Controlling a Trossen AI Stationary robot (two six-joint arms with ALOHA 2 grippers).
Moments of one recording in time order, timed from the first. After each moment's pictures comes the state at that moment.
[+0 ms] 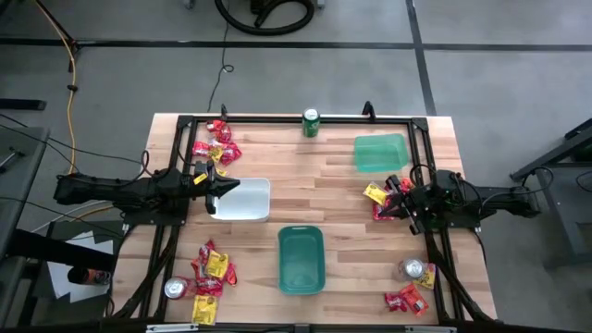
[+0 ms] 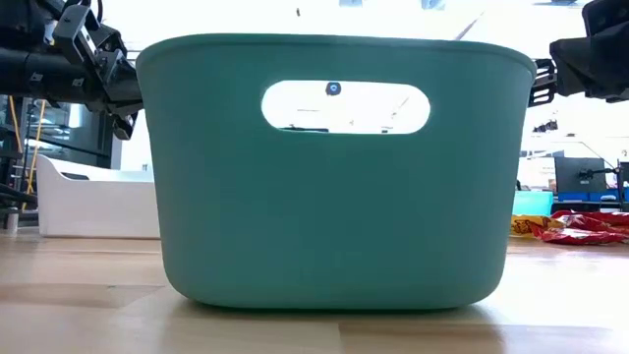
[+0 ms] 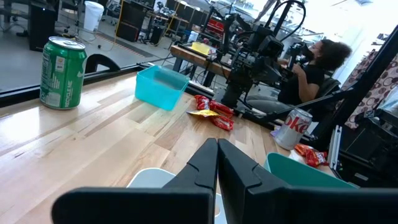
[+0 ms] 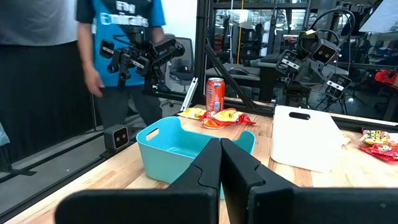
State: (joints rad) left arm 0.01 0.27 0.01 0.23 -0.18 -0.36; right arm -0.05 0.03 0.02 0.06 -0.46 -0.05
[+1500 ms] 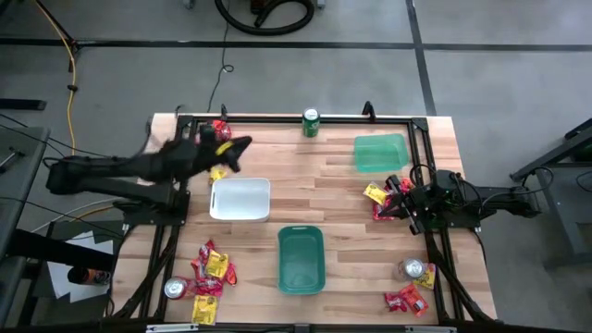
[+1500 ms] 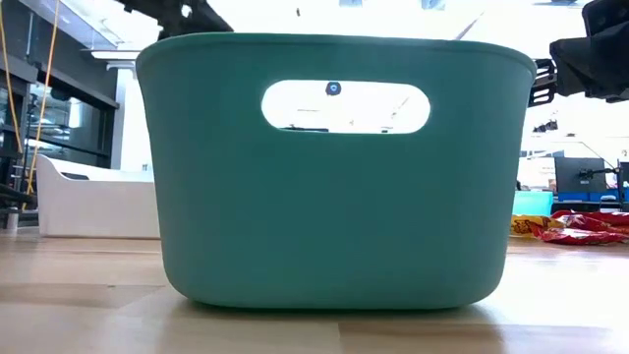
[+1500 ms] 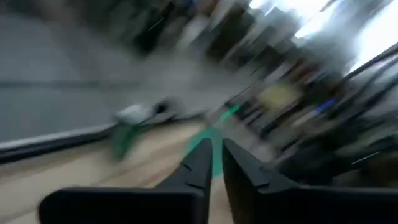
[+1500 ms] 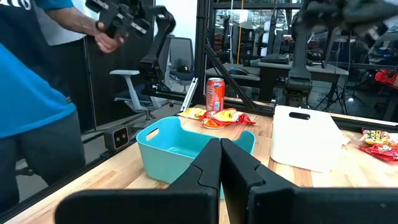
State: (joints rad) left arm 0.12 0.85 0.73 -0.08 -0.50 -0.62; right arm -0.05 0.03 0.01 0.06 -0.46 -0.05
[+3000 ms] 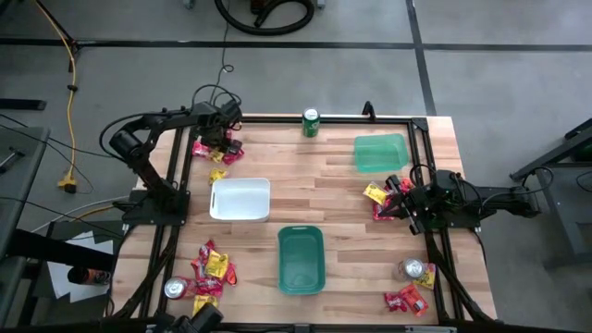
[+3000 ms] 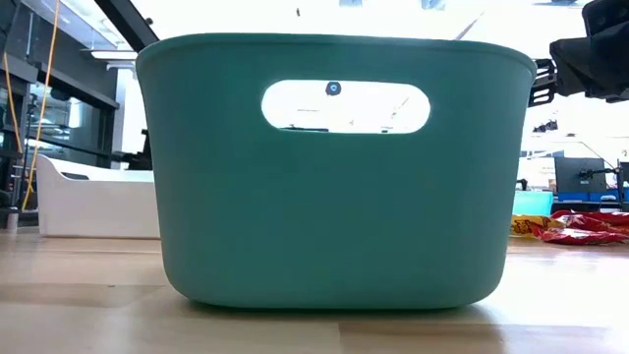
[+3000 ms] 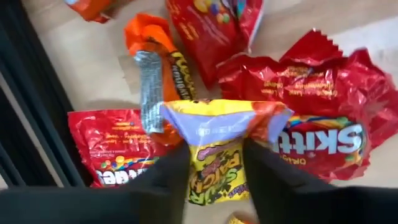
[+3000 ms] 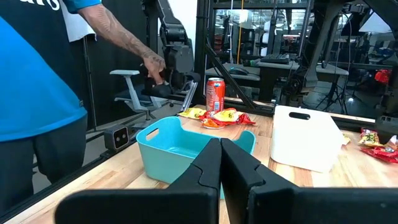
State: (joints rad) left arm 0.90 1.68 0.98 -0.88 -0.21 -0.34; right arm -0.05 0.03 0.02 0.06 -0.46 -0.05
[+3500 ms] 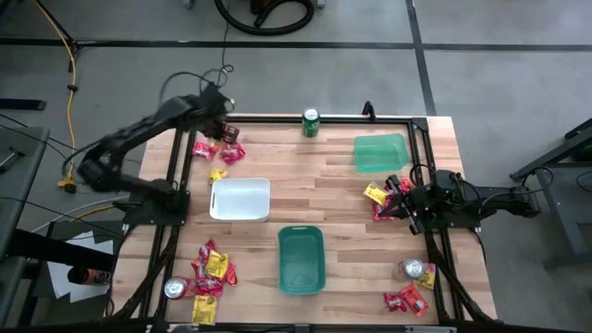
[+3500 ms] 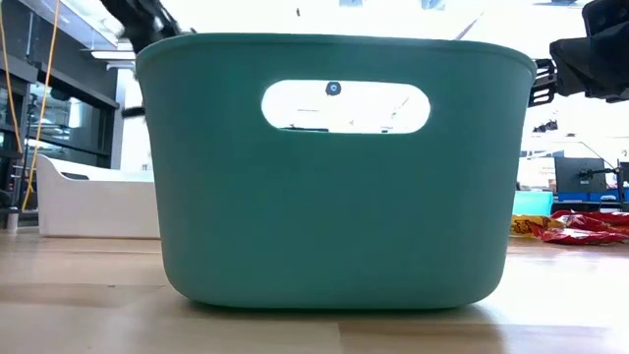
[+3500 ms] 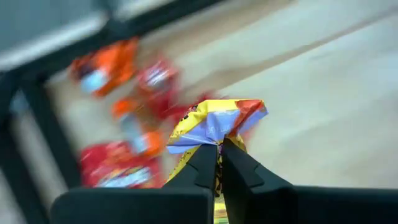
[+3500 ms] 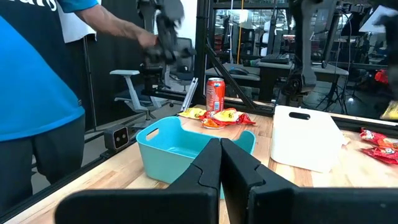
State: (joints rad) left arm 0.85 1.28 1.04 -0.91 -0.05 -0.26; right arm -0.05 0.03 0.01 0.06 -0.46 -0.05
